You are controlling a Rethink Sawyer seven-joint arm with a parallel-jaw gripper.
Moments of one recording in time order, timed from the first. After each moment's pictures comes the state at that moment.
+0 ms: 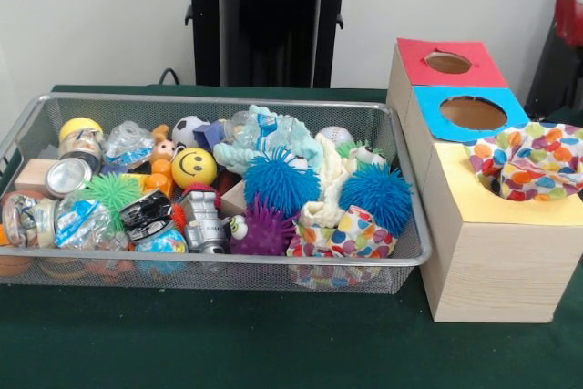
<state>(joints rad) 0.03 -0.66 0.18 1.37 -0.09 0.76 2.06</state>
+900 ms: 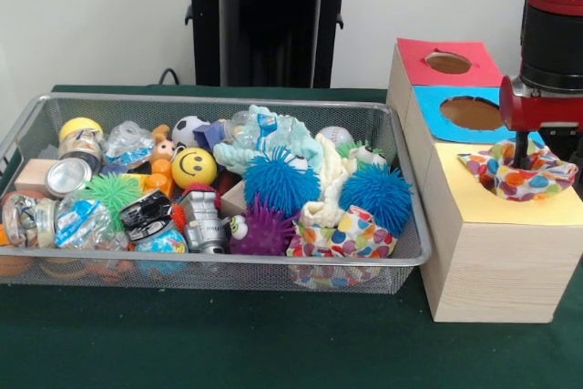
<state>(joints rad) -0.01 -0.52 0.18 1.37 -0.13 0.62 2.06</state>
